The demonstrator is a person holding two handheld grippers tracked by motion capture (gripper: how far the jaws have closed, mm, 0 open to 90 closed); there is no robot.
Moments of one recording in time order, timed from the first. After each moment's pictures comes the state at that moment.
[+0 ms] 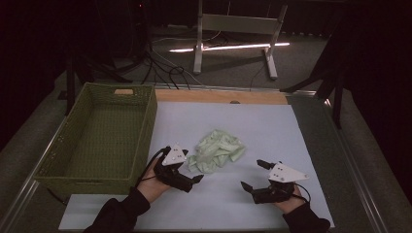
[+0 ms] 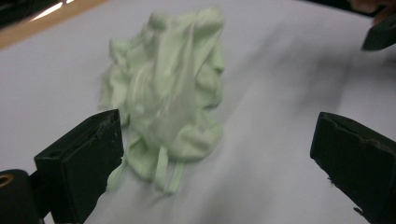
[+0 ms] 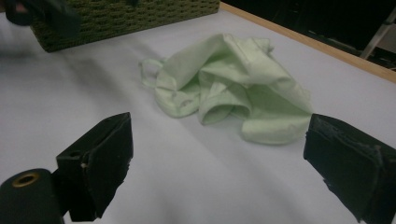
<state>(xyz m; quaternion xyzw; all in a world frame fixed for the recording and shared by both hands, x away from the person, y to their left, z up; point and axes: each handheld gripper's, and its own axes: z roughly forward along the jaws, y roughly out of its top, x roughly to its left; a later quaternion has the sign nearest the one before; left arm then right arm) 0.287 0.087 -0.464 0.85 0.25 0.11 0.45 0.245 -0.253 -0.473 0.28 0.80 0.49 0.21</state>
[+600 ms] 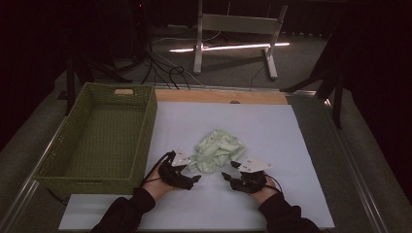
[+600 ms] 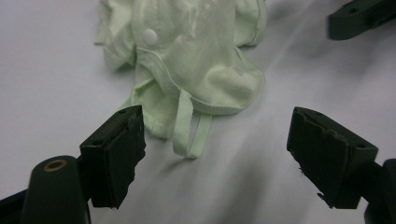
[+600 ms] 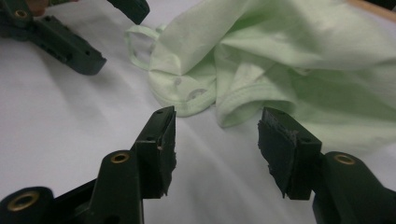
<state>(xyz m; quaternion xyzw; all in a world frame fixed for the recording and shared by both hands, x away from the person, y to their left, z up) 0.305 0.080 -0.511 0.88 0.28 0.11 0.38 0.282 -0.196 -0.510 0.29 0.84 0.43 0.19</state>
